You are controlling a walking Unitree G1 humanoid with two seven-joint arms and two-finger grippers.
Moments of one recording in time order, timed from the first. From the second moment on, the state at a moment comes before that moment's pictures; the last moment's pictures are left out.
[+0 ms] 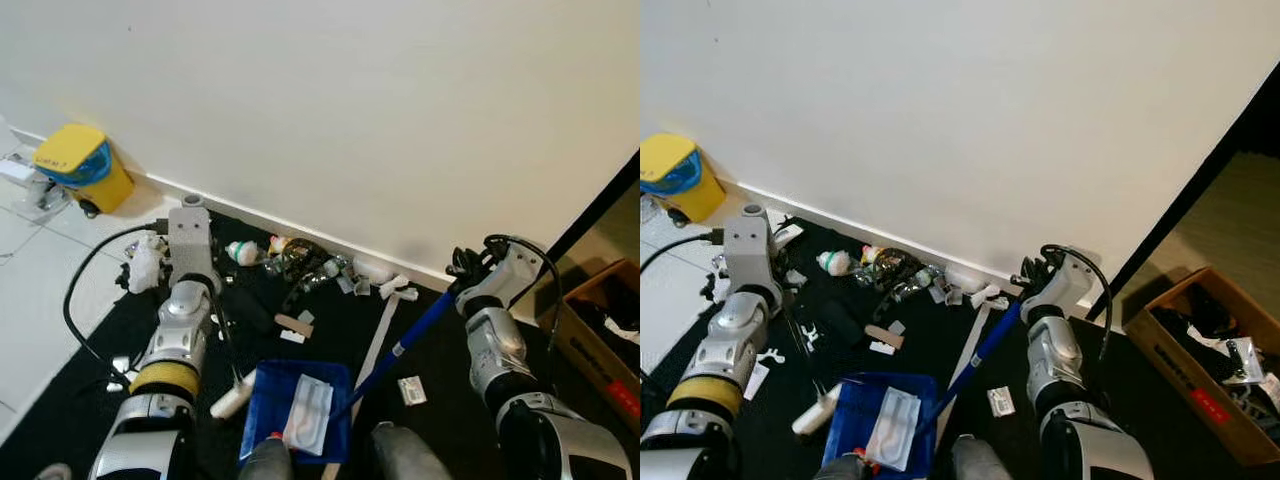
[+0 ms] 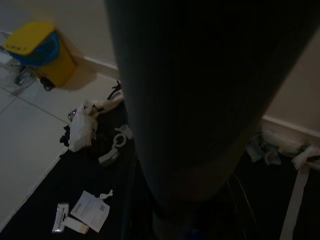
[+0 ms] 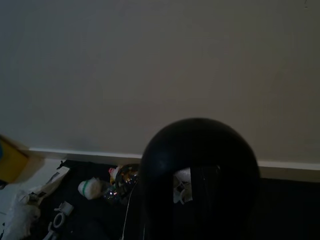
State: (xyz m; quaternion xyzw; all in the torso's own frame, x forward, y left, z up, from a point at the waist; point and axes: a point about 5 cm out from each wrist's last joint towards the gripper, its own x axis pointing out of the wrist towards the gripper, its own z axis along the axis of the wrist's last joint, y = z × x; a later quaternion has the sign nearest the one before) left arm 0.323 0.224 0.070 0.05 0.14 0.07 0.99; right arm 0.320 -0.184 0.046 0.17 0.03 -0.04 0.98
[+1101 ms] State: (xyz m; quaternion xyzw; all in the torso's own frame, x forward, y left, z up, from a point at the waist) left arm 0.320 0.220 0.075 0.05 0.11 0.08 0.99; right arm 0.323 -0.186 0.049 0.16 0.03 -0.03 0.99
